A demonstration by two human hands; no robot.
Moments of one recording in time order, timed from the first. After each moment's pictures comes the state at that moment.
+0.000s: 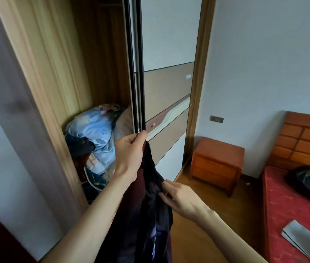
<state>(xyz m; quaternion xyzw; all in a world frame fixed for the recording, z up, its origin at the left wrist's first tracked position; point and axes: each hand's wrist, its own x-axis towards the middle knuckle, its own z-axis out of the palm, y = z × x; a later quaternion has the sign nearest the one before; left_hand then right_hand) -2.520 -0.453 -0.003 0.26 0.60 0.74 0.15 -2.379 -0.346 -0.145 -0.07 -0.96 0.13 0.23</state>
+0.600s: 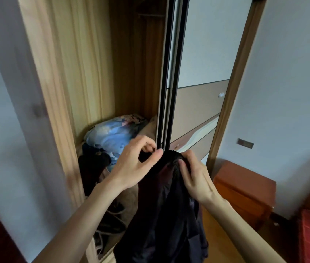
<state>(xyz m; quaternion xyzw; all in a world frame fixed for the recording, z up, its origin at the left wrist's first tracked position) -2.678 -0.427 -0.012 0.52 0.70 0.48 -0.07 -2.517 -0.267 -0.046 -0.05 -0.88 0.25 0.40</state>
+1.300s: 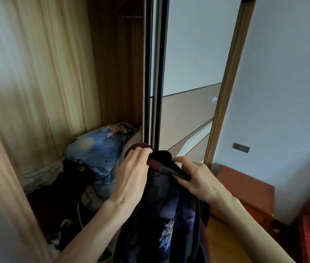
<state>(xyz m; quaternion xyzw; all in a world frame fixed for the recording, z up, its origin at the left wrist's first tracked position) -2.685 -0.327 -0.023 0.53 0.73 0.37 -0.24 -2.534 -0.147 -0.030 -0.06 -0.94 0.17 0.29</state>
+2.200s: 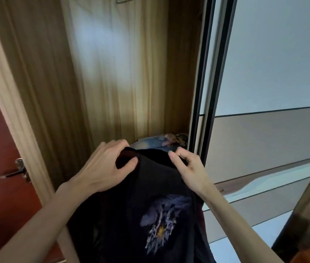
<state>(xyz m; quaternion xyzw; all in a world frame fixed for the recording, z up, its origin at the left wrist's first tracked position) -2.737 -0.375 0.051 0.33 0.89 0.24 -0.22 -2.703 -0.110 0.009 0.15 -0.81 0.51 0.23</state>
